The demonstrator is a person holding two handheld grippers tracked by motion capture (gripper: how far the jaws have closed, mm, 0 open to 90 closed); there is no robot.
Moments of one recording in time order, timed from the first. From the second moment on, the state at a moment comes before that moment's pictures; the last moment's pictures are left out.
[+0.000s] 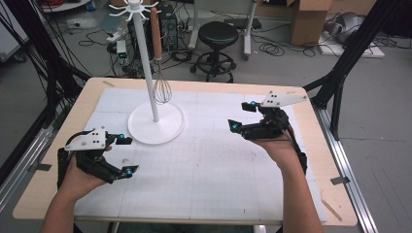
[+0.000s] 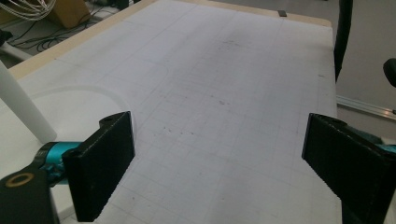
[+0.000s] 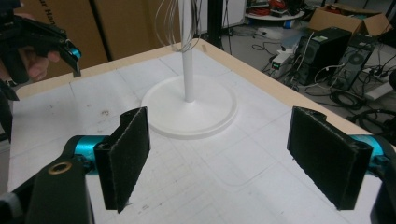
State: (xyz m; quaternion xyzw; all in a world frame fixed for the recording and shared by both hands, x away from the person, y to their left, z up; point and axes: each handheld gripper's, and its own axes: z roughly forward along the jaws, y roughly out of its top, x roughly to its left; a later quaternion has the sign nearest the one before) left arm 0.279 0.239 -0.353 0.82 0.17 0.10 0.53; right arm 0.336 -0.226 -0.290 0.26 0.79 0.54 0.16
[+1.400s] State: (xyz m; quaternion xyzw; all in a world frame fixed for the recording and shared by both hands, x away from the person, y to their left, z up) left arm 0.280 0.226 -0.360 0.84 0.17 0.09 0.51; right arm 0.301 -0.263 -0.385 0.31 0.76 0.55 0.16
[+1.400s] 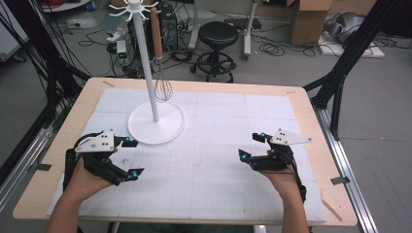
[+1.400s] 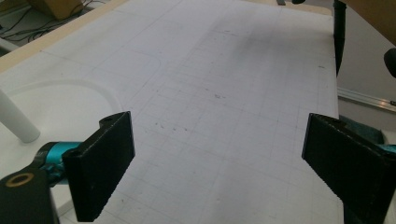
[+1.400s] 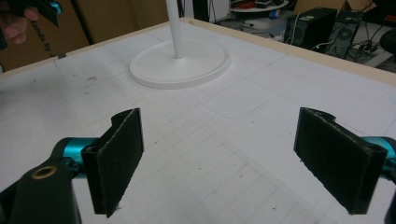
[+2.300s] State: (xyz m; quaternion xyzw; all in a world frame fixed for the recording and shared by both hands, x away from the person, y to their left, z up) left arm 0.281 0.228 -0.359 0.83 0.17 0.10 0.52; right arm 0.300 -0.254 -0.383 0.30 0.77 0.55 0.15
